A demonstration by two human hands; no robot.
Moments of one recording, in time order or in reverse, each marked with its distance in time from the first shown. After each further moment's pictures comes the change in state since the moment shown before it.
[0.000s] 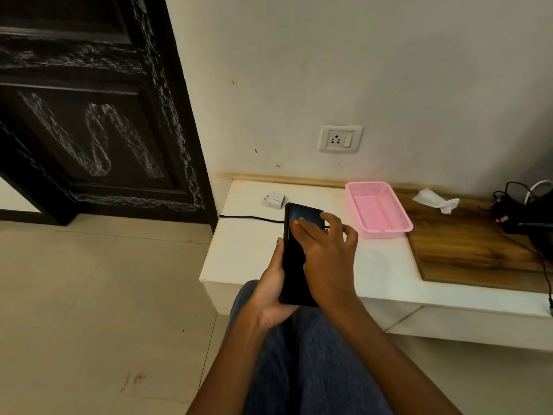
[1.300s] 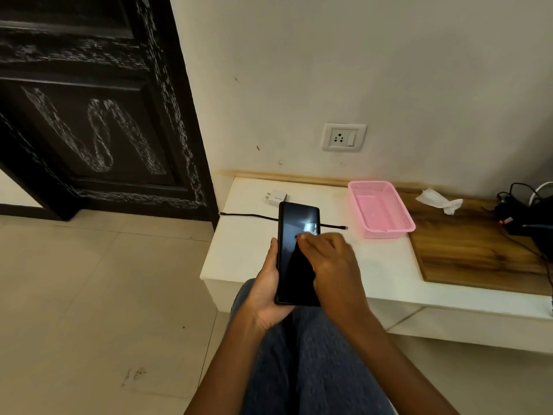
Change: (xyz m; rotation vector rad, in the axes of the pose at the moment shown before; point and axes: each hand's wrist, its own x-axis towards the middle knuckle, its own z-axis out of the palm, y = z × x) left_hand 0.000 0.001 -0.012 -0.025 -0.006 0.010; right_hand -0.009 0.011 -0.003 -0.018 -0.007 -0.246
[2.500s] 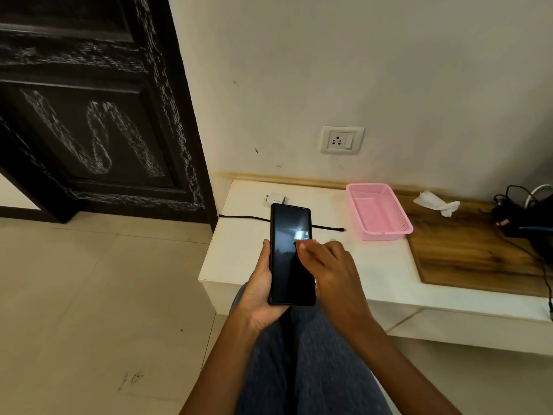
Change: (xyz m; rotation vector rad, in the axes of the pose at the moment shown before) left_hand -0.002 0.003 -0.004 -0.002 0.009 0.042; right_hand -0.015 0.014 0.005 0.132 -0.043 -0.054
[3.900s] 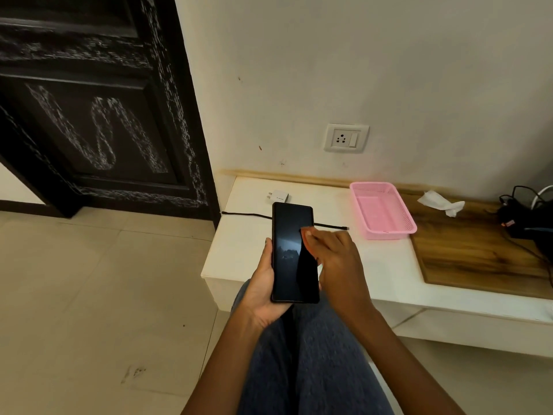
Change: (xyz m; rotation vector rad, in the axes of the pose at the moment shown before) left_hand -0.001 -0.001 0.002 -0.018 0.023 0.016; right_hand 0.013 0.009 0.013 0.097 0.138 0.028
